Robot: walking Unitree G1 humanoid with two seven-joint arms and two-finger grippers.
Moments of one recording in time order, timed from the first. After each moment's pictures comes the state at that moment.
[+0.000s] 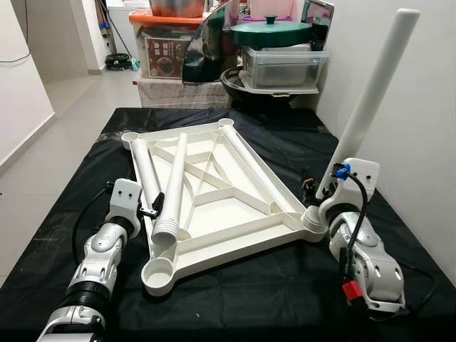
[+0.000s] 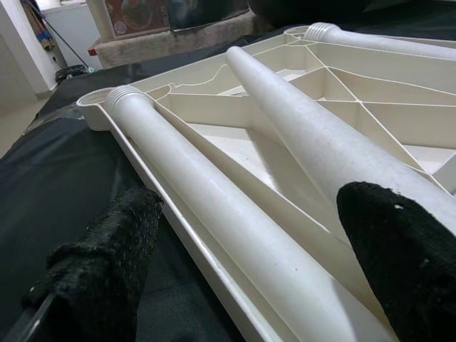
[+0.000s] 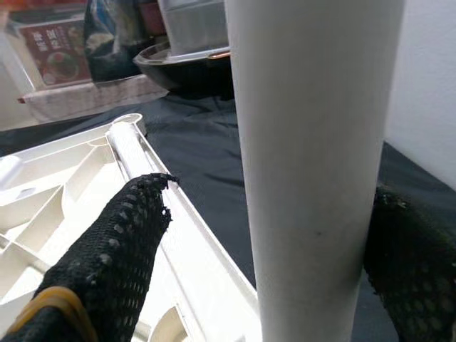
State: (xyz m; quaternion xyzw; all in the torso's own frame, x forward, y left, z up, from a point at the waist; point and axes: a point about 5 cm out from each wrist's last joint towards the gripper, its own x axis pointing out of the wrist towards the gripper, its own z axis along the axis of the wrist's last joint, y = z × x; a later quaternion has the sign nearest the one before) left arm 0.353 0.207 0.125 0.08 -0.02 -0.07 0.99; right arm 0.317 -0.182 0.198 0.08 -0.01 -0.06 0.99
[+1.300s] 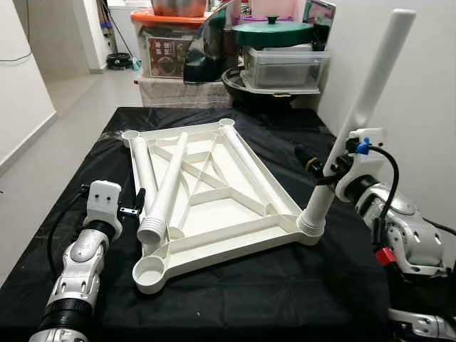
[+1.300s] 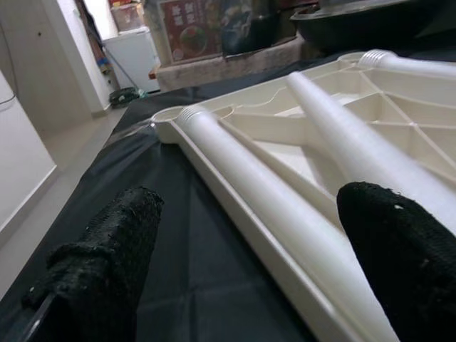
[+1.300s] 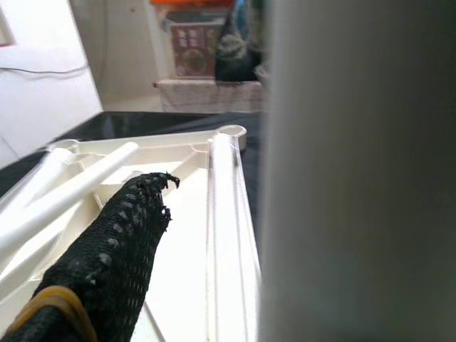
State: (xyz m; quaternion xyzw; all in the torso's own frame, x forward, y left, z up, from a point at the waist) left arm 0.333 0.233 0.136 0.09 -0.06 -0.01 0.99; right arm 0.338 -0.220 0.235 0.03 -0.02 0.12 0.99
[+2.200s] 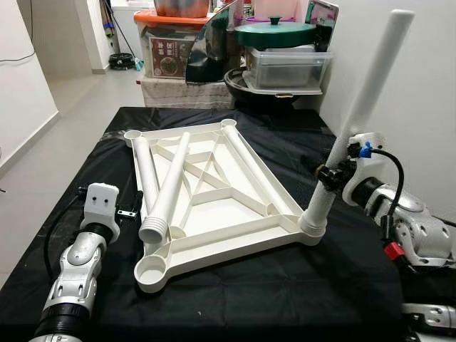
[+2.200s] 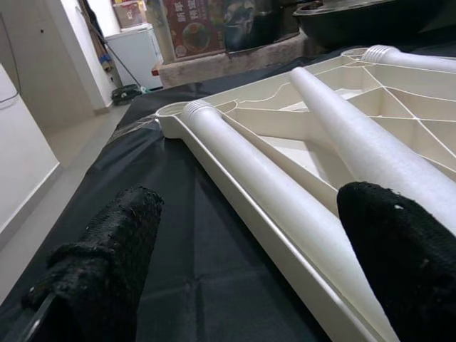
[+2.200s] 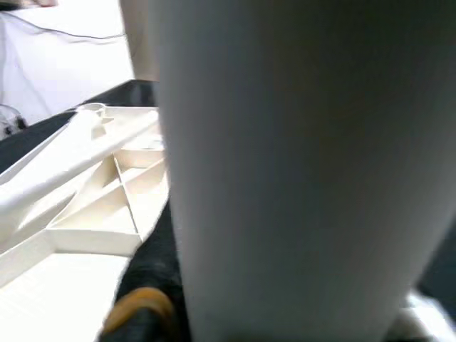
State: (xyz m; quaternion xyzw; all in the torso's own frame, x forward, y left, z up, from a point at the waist) left arm 0.329 0.235 0.136 0.10 -0.06 -0.01 0.99; right arm 0.341 -0.241 0.233 -0.01 0.00 0.20 0.98
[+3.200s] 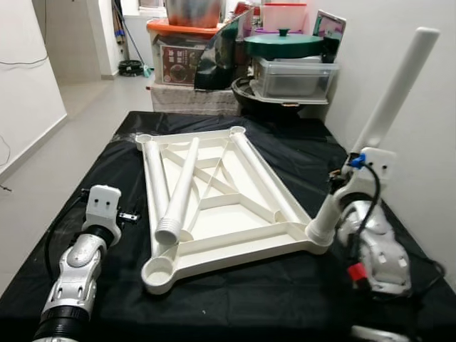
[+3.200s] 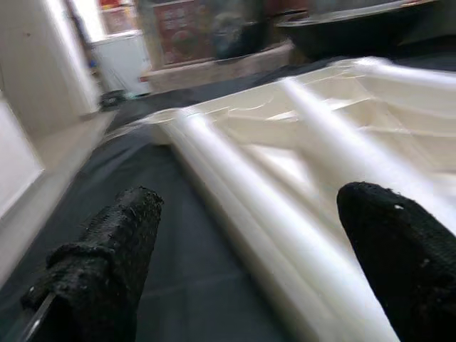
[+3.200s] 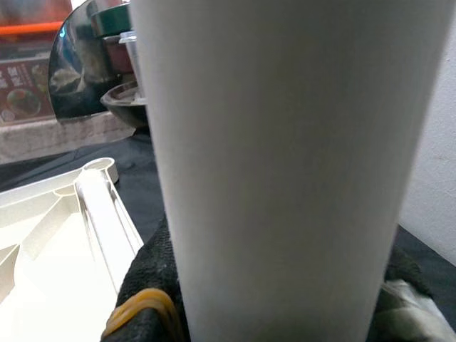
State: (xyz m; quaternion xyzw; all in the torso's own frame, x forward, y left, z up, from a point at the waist) left arm 0.329 0.231 0.133 0.10 -0.05 -0.02 0.99; right arm 0.330 -0.181 0.202 0.08 -0.01 -0.13 0.99
